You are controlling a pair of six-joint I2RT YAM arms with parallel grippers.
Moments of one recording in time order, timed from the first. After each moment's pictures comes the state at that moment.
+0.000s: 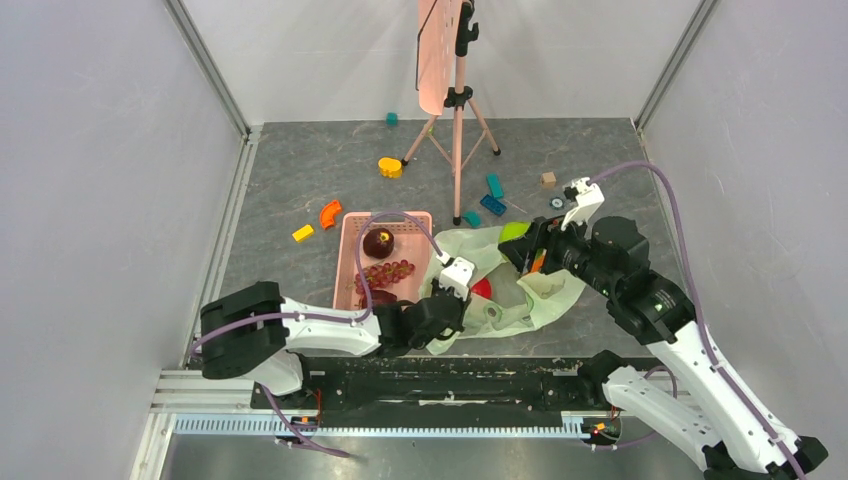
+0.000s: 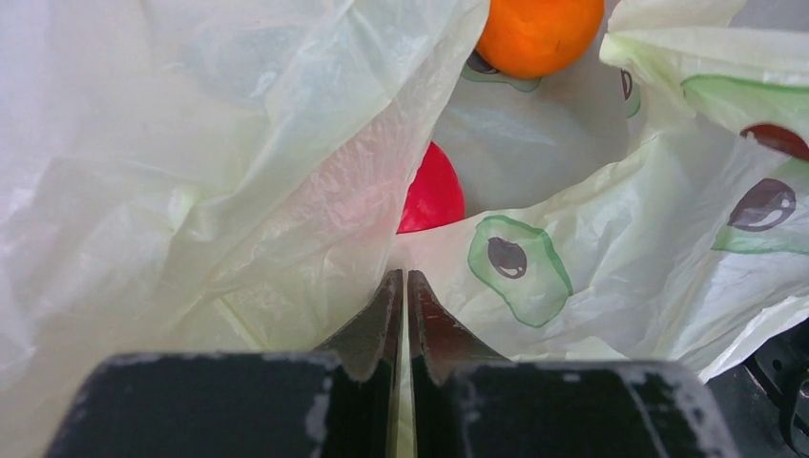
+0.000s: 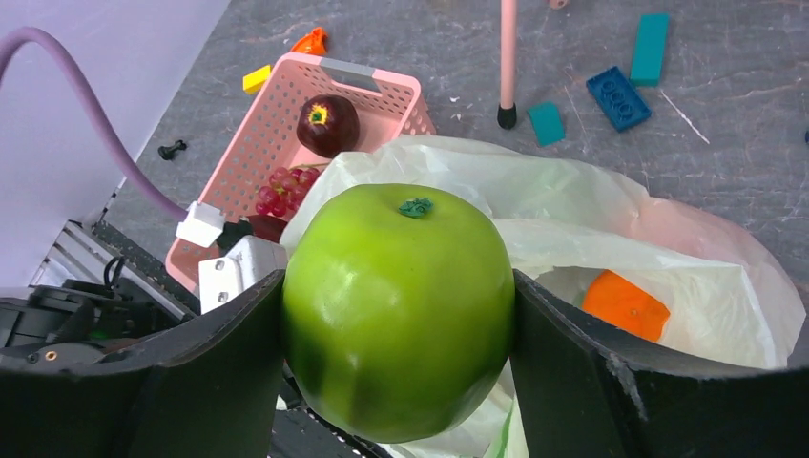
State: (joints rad) left arm -1.29 1.51 0.66 0.35 -0.53 -0.45; right arm 0.56 0.72 0.90 -0.51 -0.07 0.37
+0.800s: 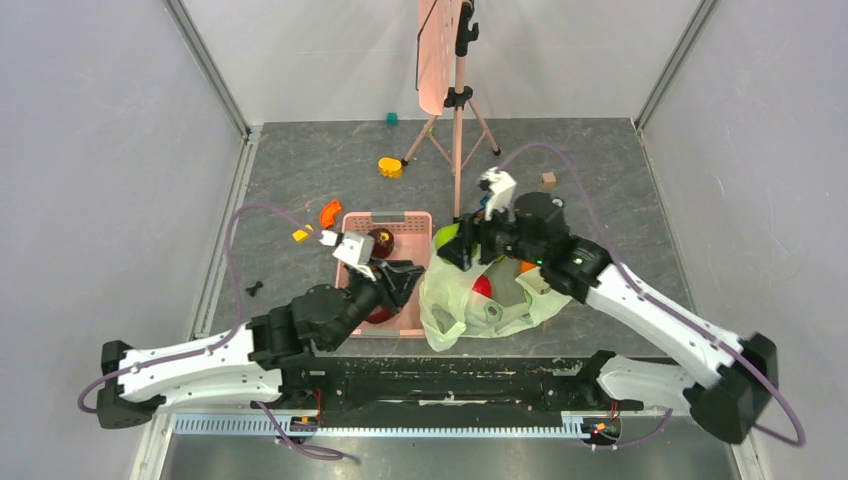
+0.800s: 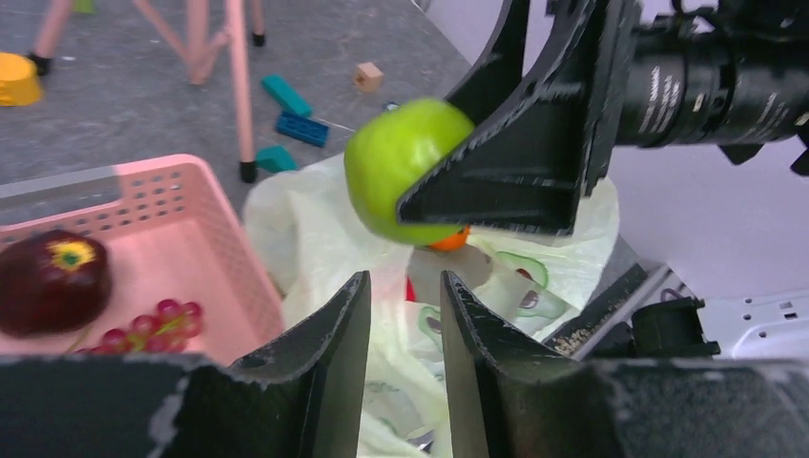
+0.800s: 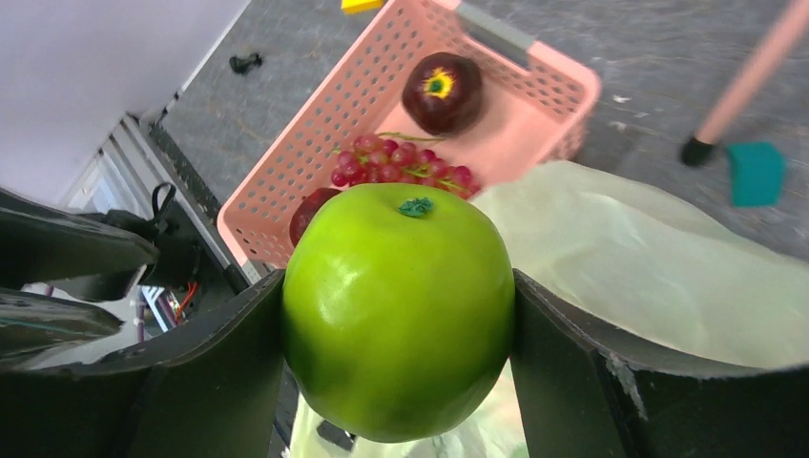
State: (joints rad) left arm -1.29 0.73 0.64 0.04 -0.60 -0.45; right arm 0.71 1.07 0.94 -0.23 -0.20 0.35
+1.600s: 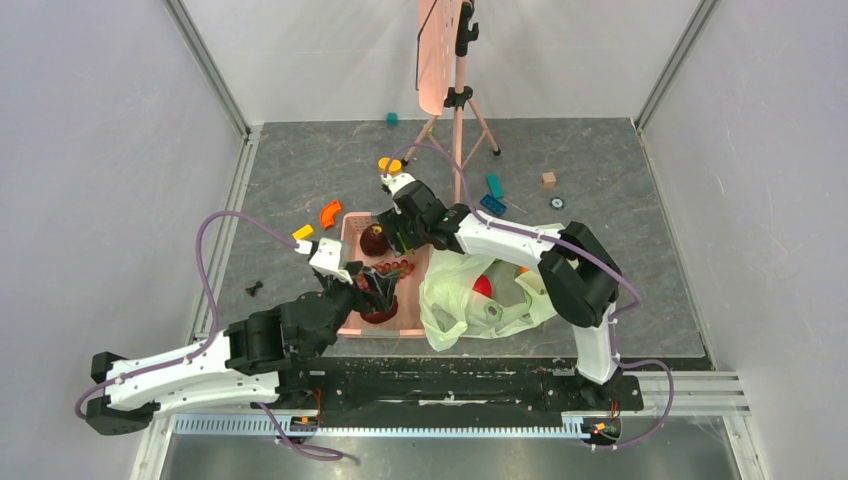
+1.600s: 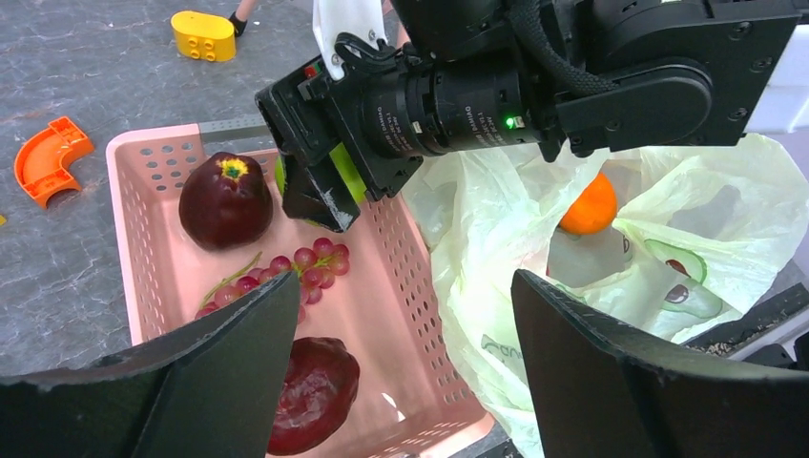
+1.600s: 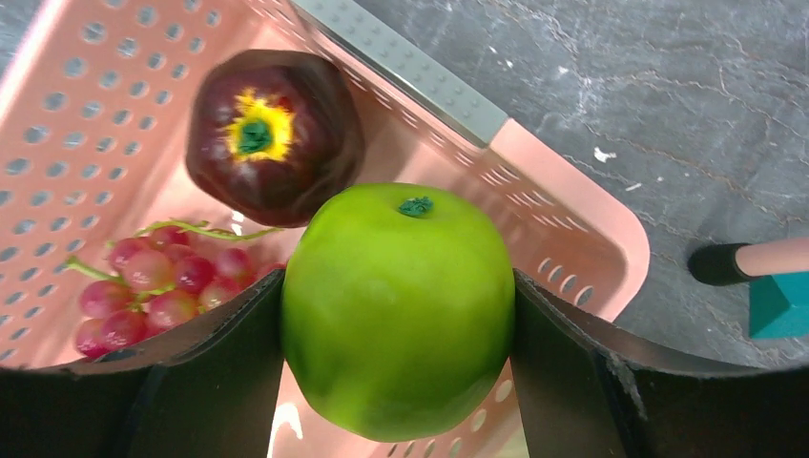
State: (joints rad) left arm -1.29 0.56 0.63 -0.31 -0.84 -0.48; right arm 0.87 1.97 1.48 -0.26 0.13 0.21
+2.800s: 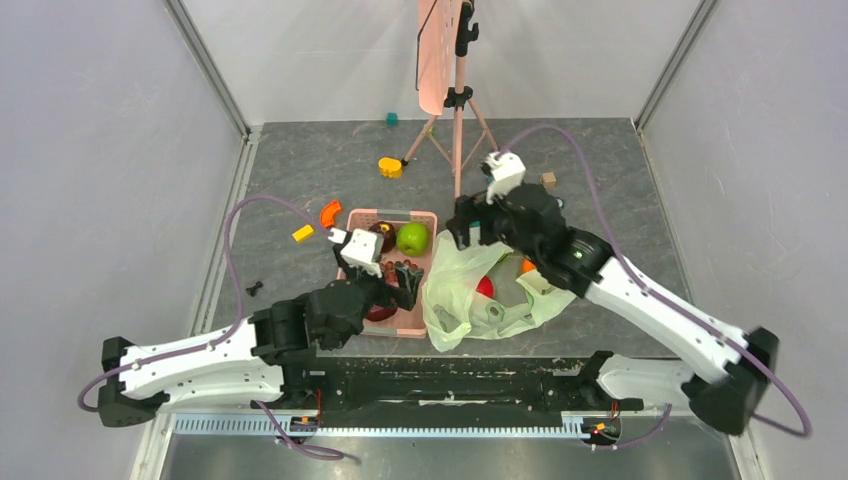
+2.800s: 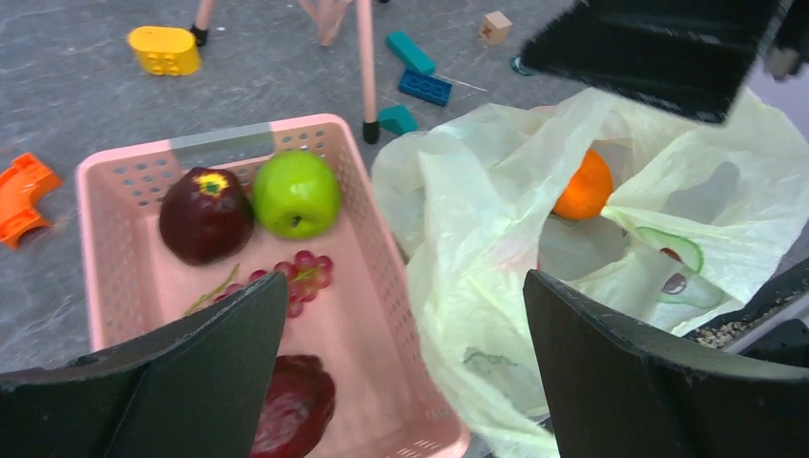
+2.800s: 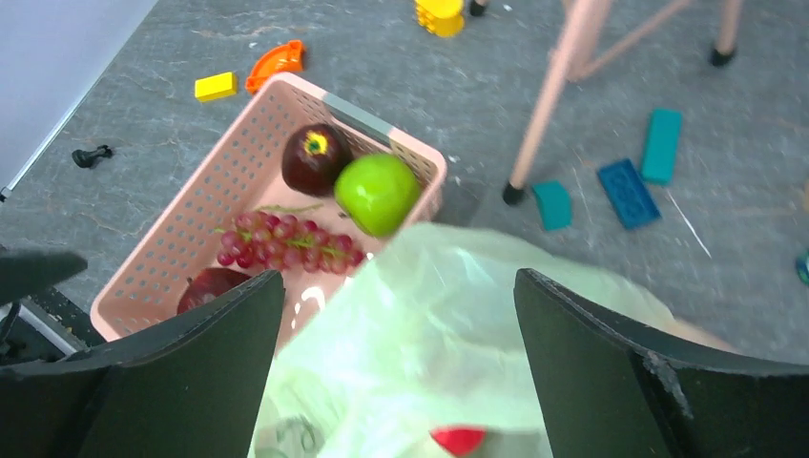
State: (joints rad) left arm -1.29 0.72 0.70 -0.26 -0.80 -0.41; right arm 0.82 1.24 1.16 -0.30 0.21 0.24
